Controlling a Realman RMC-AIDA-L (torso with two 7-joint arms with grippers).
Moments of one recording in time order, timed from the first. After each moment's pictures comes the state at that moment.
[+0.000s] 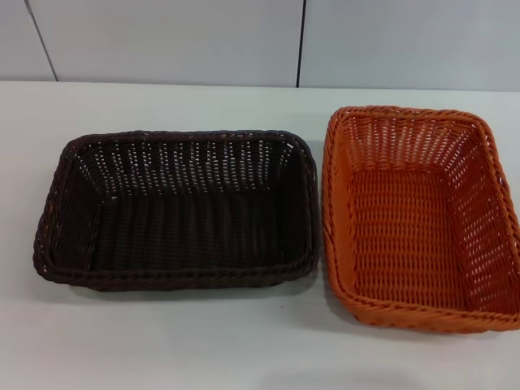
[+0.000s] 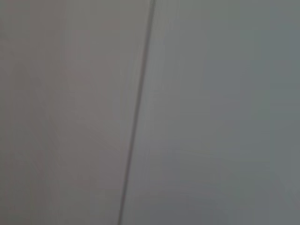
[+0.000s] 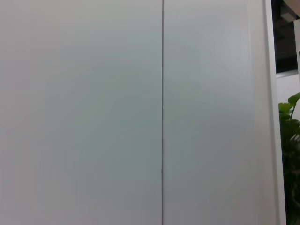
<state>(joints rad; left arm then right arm) -0.42 -2.06 -2.55 -0.89 1.40 -0.28 1.73 0.53 2.05 0.48 0.01 -0.92 -1.26 -0.22</state>
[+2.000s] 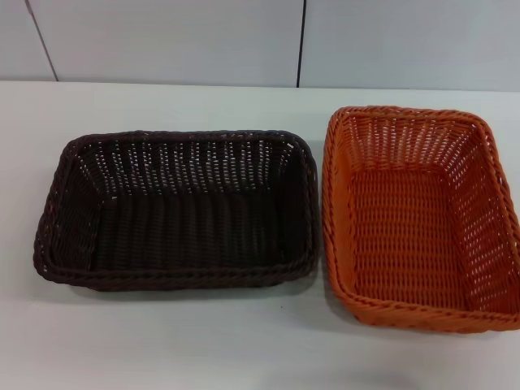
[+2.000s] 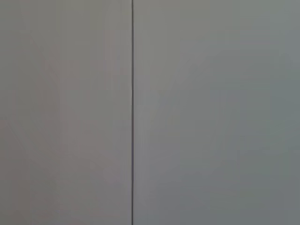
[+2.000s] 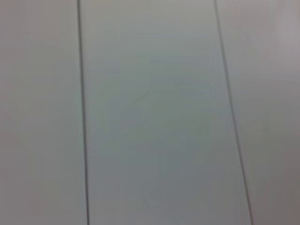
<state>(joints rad) -0.44 -1.97 -2.89 -0.44 0.87 -0.85 2.66 0.22 1.85 0.34 1.31 -1.22 -1.85 -0.83</state>
